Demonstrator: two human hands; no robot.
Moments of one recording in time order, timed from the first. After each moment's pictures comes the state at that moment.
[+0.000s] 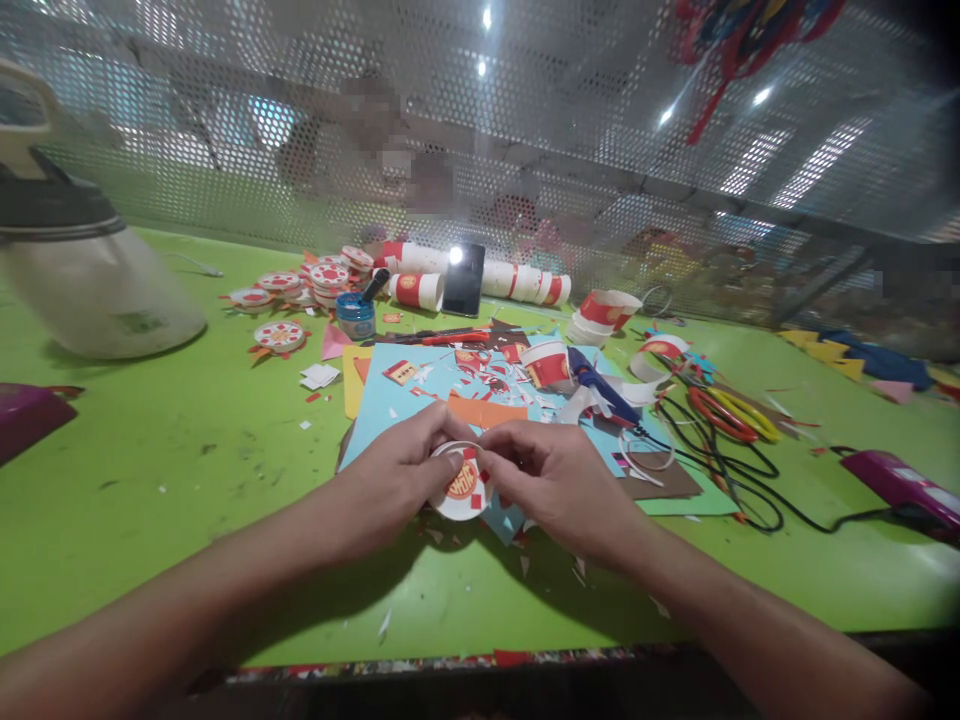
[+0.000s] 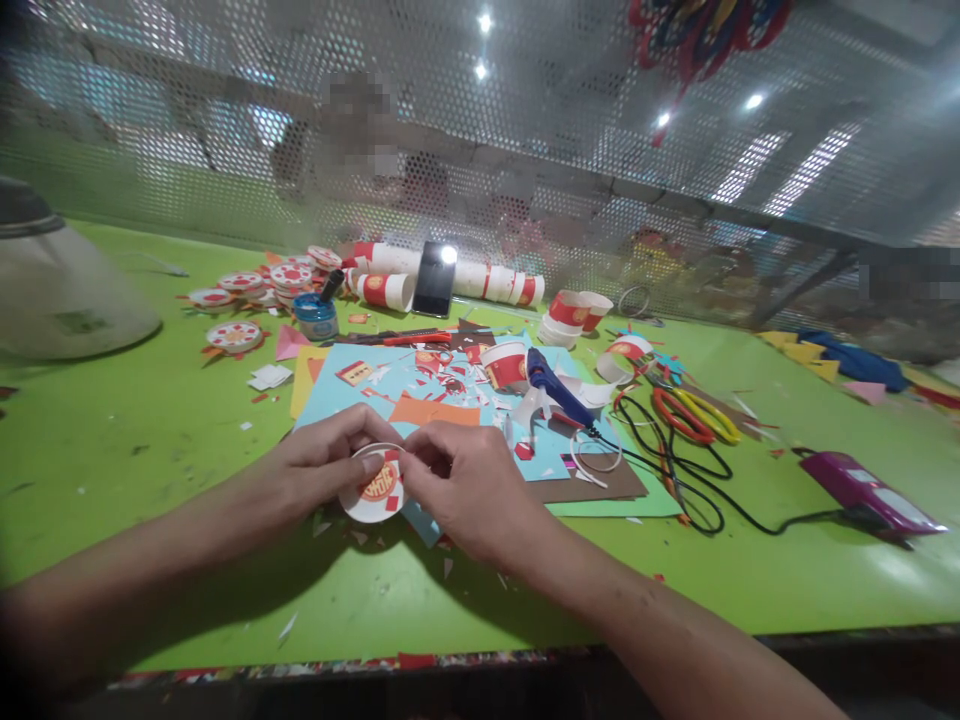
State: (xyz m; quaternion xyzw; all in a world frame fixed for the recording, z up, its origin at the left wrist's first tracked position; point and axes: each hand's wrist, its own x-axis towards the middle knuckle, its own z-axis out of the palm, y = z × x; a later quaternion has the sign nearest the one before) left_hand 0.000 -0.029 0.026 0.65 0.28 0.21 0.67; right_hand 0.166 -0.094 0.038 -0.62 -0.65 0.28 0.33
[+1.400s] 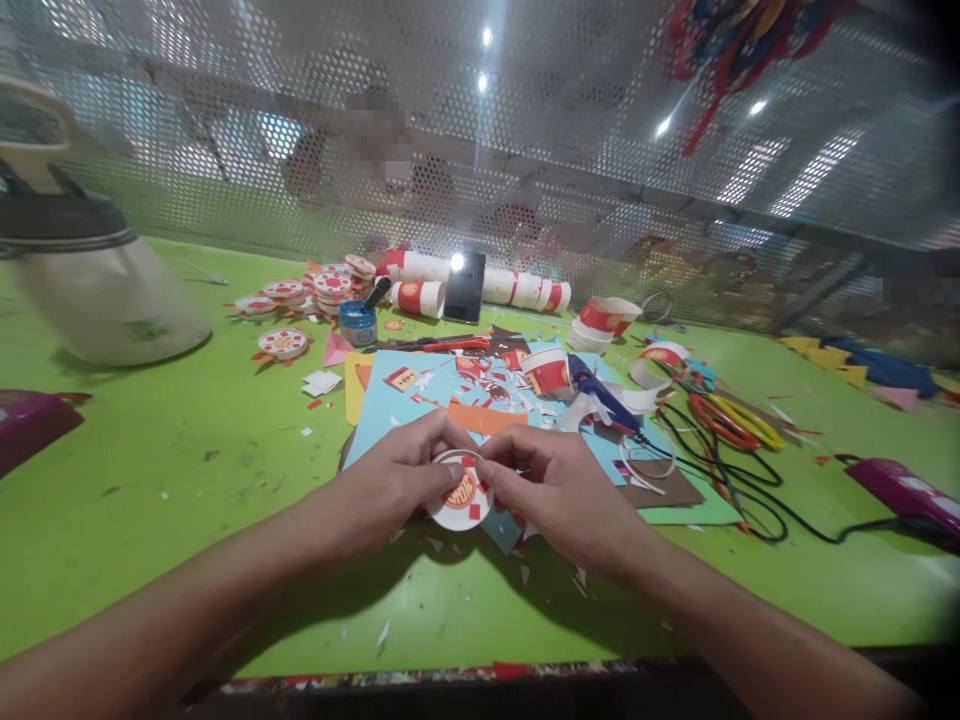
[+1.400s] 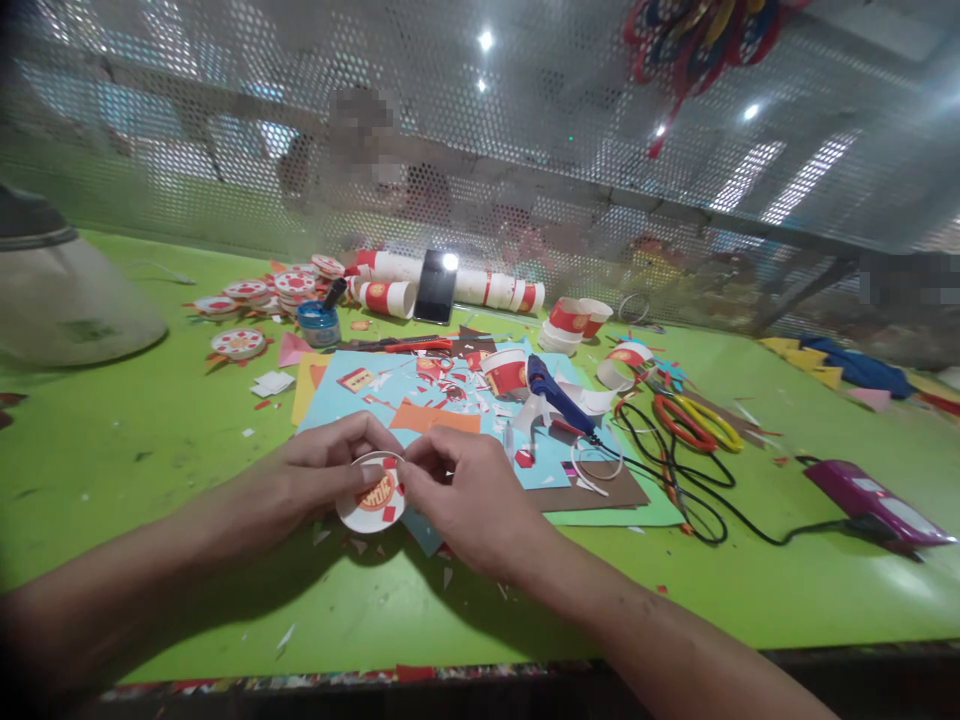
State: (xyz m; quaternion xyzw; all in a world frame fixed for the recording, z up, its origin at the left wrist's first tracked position) left_hand 0.000 -0.025 0.025 0.62 0.28 0.20 0.70; right_hand 0.164 -0.095 0.039 -0.62 -0.57 0.39 0.37
